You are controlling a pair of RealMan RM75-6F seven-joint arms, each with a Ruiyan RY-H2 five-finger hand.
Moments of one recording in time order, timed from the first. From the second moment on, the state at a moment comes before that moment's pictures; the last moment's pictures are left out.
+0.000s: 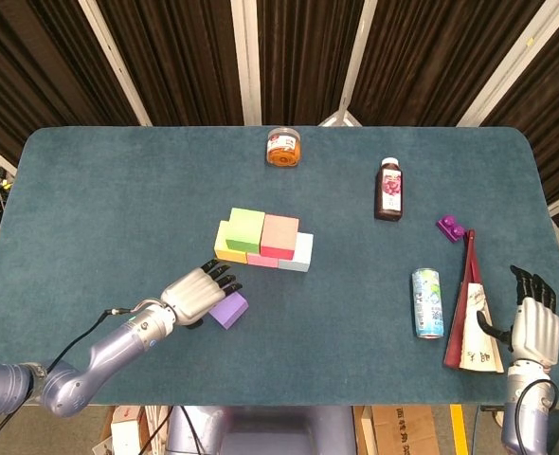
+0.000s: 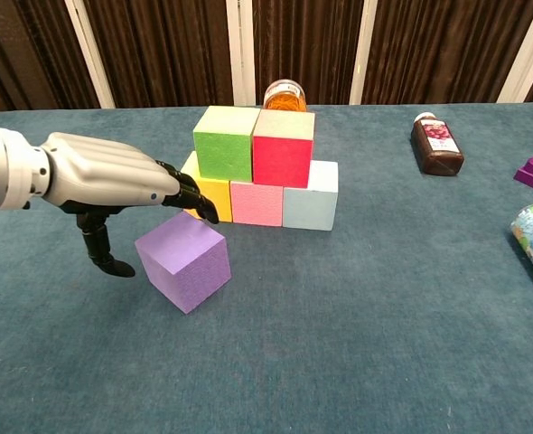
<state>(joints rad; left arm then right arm) -1.03 -1.26 0.04 -1.86 0.93 0.77 0.71 0.11 -1.35 0.27 -1.71 -1.02 1.44 -0.16</state>
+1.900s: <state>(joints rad) -1.06 -1.16 0.05 -1.99 0.96 0.87 0.73 0.12 -1.34 0.26 -1.70 -1.01 1.42 -0.15</state>
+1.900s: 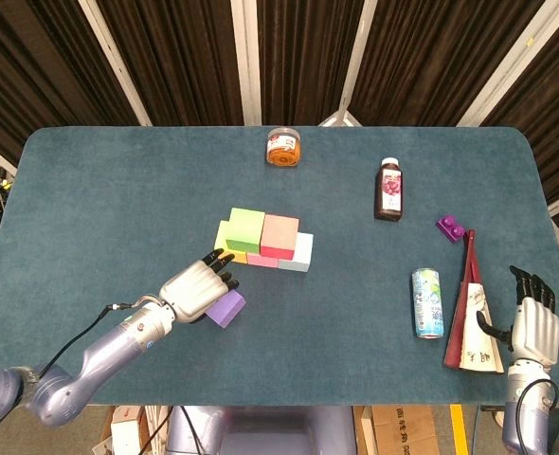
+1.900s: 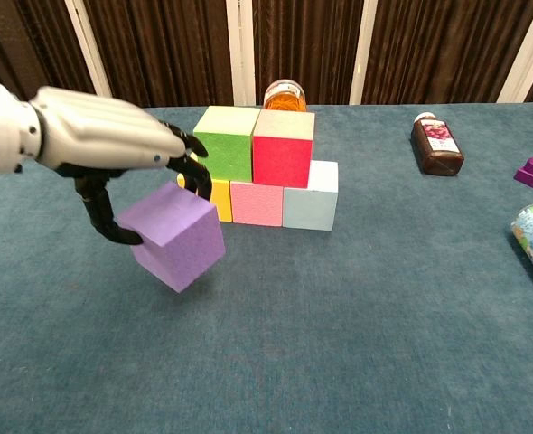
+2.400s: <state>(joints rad) -1.04 -0.99 0.00 -2.08 0.97 0.93 0.70 0.12 -1.34 0.26 -1.71 -1.01 1.42 -0.15</state>
